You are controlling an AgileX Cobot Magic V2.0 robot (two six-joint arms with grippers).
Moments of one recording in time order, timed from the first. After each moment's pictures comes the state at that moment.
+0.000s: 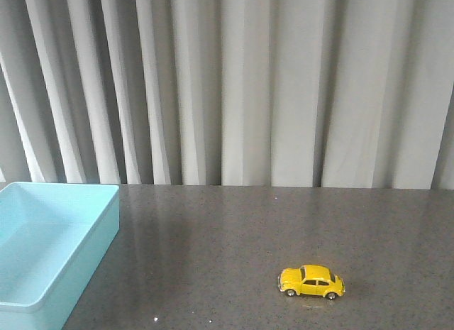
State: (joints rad) left arm -0.07 -0.01 0.02 -0.05 0.01 0.05; right arm -0.08 -0.01 0.03 -0.02 0.08 0.01
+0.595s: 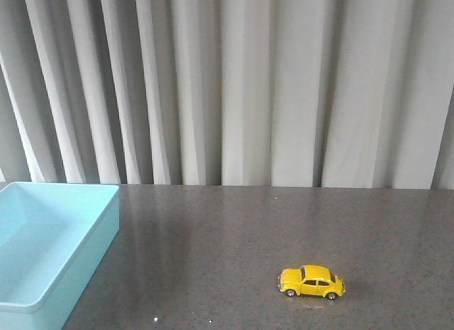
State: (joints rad) left arm -0.07 0.01 -0.13 -0.11 -0.03 -0.02; right arm -0.08 0.00 -0.13 0.05 0.18 0.07
